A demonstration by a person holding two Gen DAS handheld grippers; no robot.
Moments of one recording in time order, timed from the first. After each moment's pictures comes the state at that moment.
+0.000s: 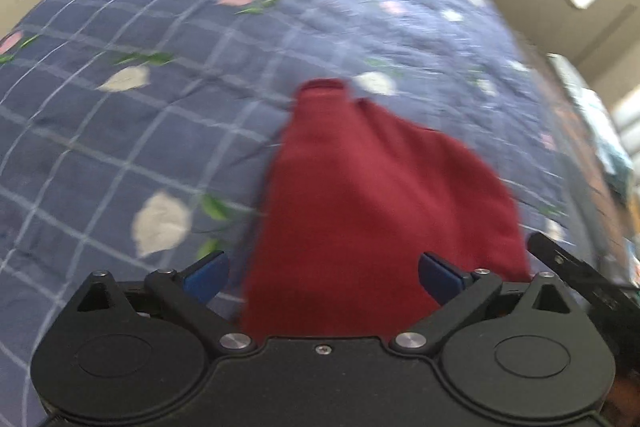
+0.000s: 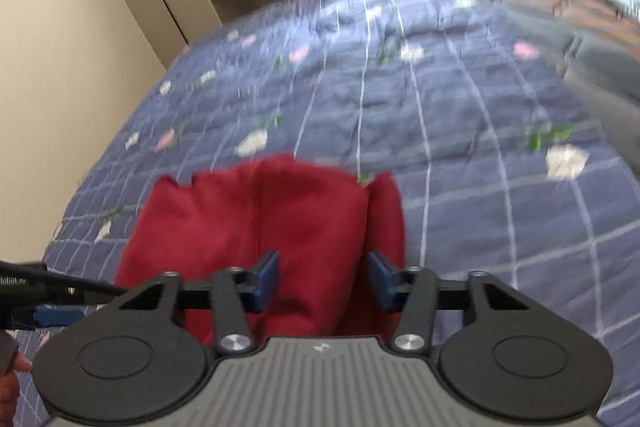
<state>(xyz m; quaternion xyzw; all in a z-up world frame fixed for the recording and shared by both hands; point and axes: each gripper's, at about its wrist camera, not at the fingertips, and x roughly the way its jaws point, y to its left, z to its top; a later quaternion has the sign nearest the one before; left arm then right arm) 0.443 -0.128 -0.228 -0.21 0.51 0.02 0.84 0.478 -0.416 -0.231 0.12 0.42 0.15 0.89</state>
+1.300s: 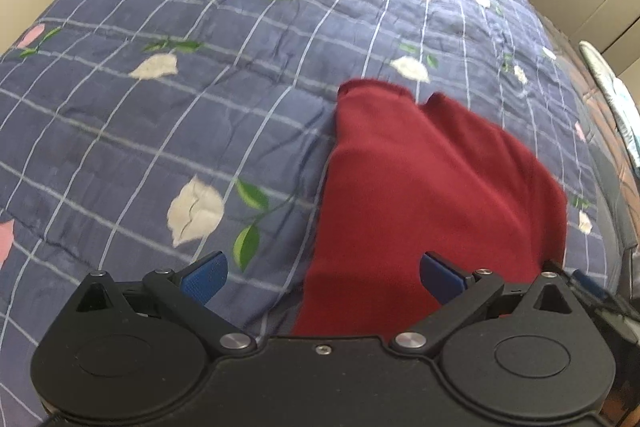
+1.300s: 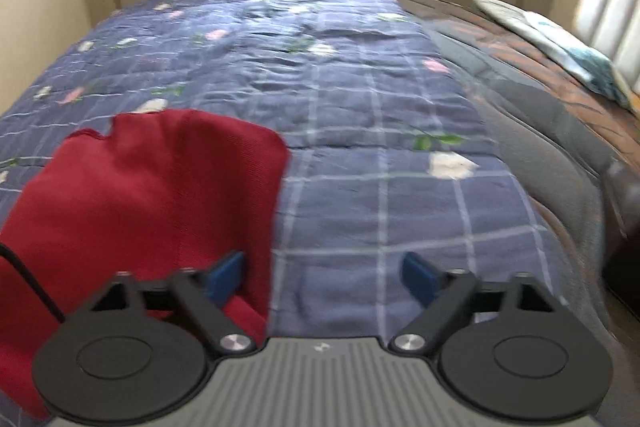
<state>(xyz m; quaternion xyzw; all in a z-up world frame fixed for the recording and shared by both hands) 0.438 -0.123 -0.228 -0.19 0.53 0.04 0.82 0.457 -0.434 -0.243 -0.02 0.42 0.01 0.91</state>
